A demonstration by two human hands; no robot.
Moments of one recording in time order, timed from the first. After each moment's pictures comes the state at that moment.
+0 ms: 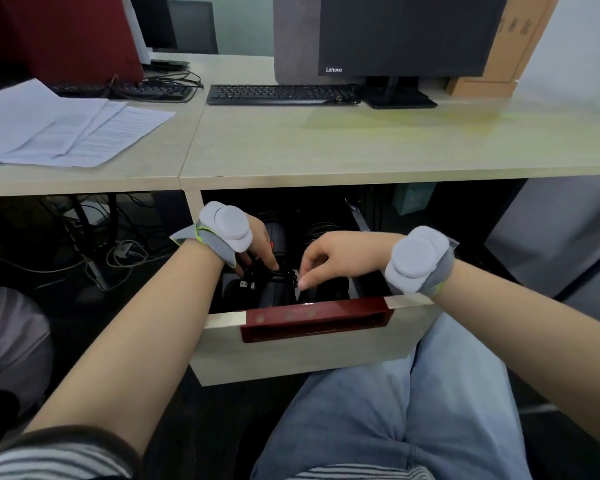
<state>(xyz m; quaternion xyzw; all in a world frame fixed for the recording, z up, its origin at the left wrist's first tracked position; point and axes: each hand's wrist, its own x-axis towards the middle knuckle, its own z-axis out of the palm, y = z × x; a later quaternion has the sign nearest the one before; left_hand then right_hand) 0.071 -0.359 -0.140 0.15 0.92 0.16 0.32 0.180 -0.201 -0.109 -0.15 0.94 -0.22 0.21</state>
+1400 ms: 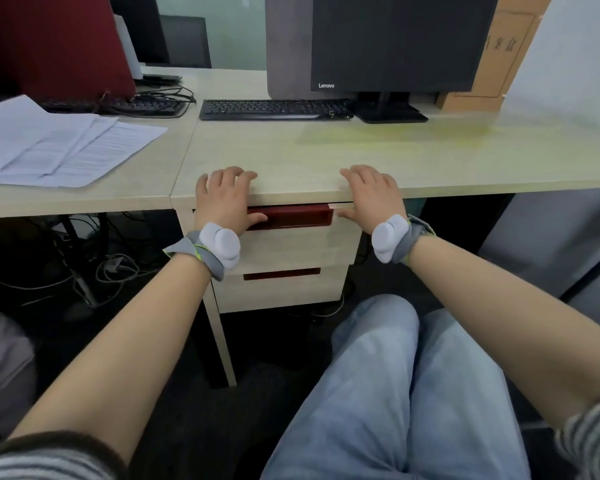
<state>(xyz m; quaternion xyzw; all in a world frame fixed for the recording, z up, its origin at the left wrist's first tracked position) 0.031 -0.362 -0.134 0.22 0.95 0.09 -0.21 0.096 -0.120 -0.124 0.05 0.98 0.03 -0.19</state>
